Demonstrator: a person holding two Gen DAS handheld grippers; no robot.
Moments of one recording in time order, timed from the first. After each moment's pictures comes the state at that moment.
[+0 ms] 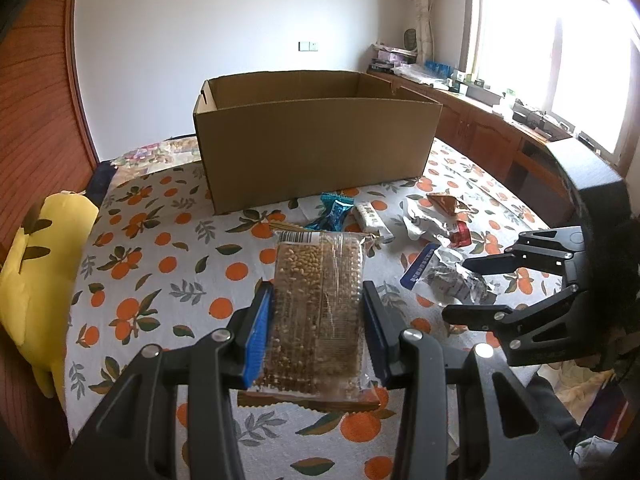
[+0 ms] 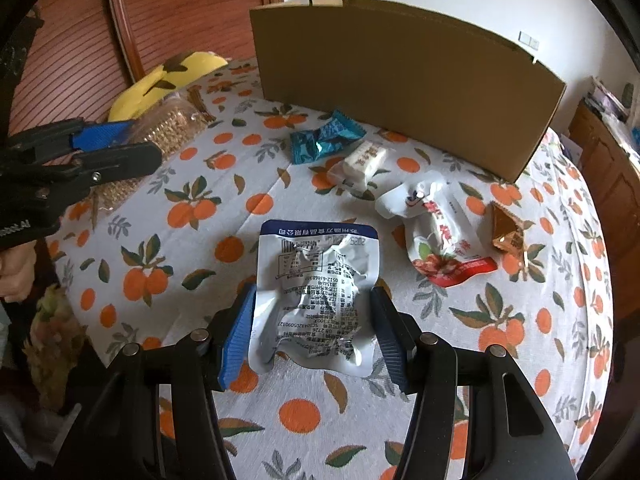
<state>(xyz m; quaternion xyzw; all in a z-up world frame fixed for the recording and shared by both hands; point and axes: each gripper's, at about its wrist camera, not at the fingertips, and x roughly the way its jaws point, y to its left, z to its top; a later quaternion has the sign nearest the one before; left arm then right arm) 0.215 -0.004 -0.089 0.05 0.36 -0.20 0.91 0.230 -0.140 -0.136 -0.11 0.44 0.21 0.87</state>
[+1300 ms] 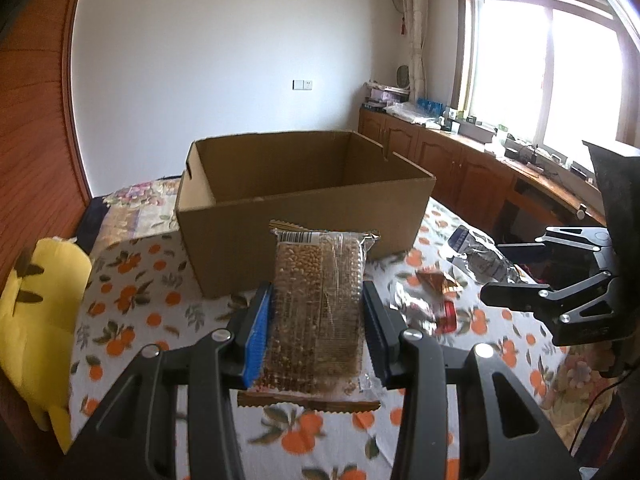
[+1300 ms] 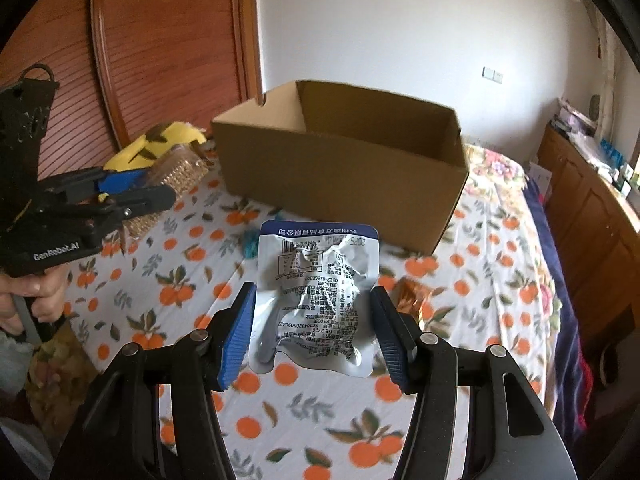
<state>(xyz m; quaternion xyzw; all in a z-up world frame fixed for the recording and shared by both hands) 0.254 -0.027 -0.042 0.03 0.29 -0.22 0.93 0.238 -0.185 -0.052 -0.09 0.36 0.18 0.91</state>
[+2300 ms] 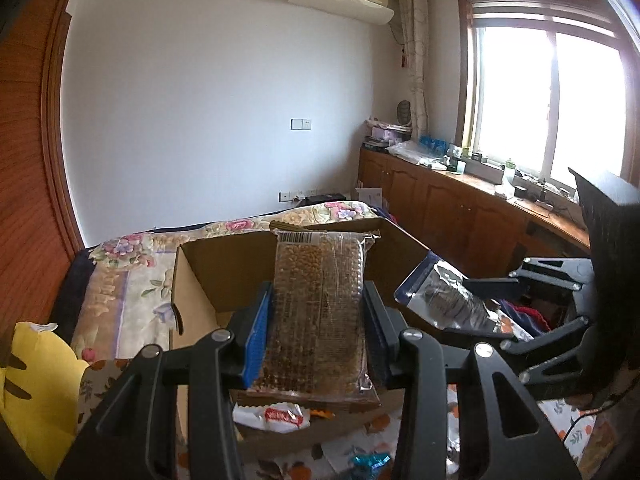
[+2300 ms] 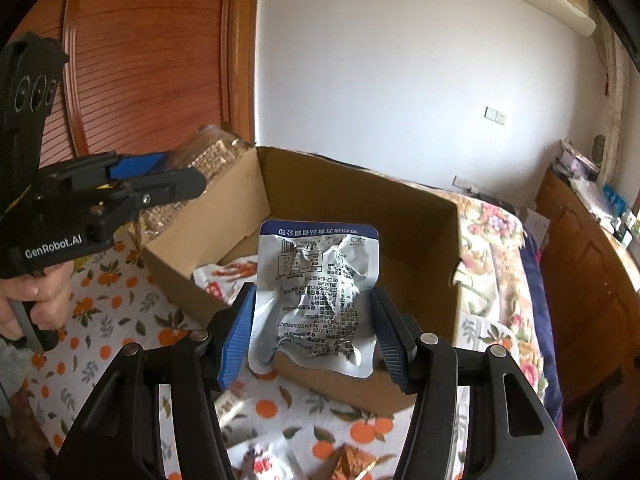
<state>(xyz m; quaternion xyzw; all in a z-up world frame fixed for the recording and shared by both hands) 0.400 -0.041 0.005 0.02 0.23 -0.23 0.95 0.379 -0.171 -0.017 -0.11 0.30 0.18 0.93</state>
